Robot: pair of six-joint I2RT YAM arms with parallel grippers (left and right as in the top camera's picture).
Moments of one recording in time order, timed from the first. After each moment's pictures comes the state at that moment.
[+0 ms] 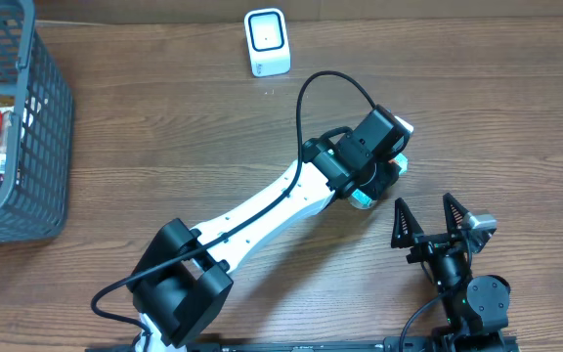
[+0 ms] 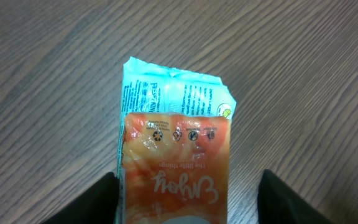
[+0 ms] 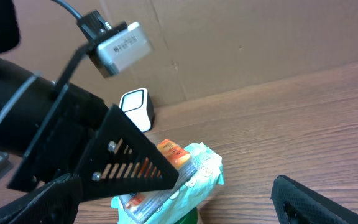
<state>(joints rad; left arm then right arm) -0.87 1.95 1.61 -0.61 0.04 -0.18 0.14 0.01 0.02 -0.03 -0.06 0.33</state>
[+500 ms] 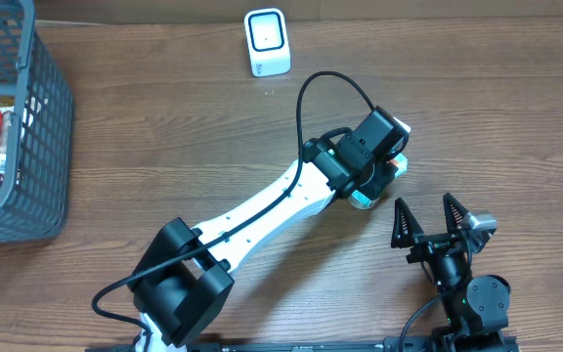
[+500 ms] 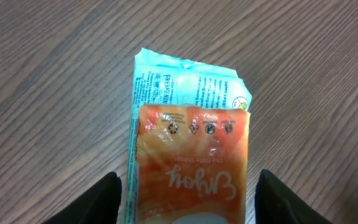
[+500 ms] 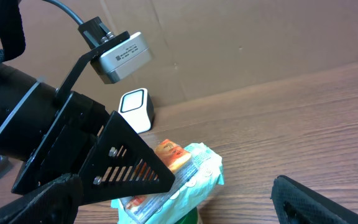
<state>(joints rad) -0.87 1.95 1.61 -0.62 0.01 -0.18 0.14 0.01 0.02 -0.03 -0.06 0.33</state>
